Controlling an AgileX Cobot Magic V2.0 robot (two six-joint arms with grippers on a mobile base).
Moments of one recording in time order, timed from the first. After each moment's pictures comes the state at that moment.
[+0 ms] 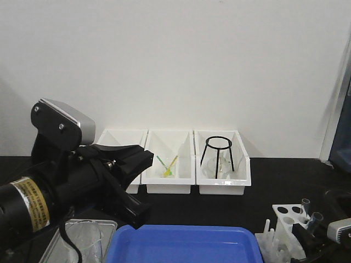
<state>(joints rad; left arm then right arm) -0.59 1.24 -0.96 0.64 -0.10 -0.57 -0.12 1.69 -0.40 -0.43 -1.05 0.16</state>
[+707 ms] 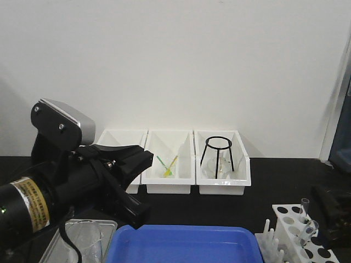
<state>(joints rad) -0.59 1.24 -0.96 0.64 -0.09 -0.57 -0.12 1.19 -0.40 -0.44 -0.81 0.21</state>
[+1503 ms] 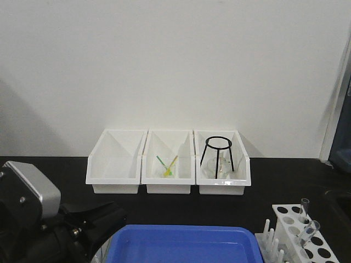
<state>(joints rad) -0.59 1.06 -0.68 0.64 -0.10 -0.57 -0.12 0.59 -0.39 -0.43 -0.13 0.34</state>
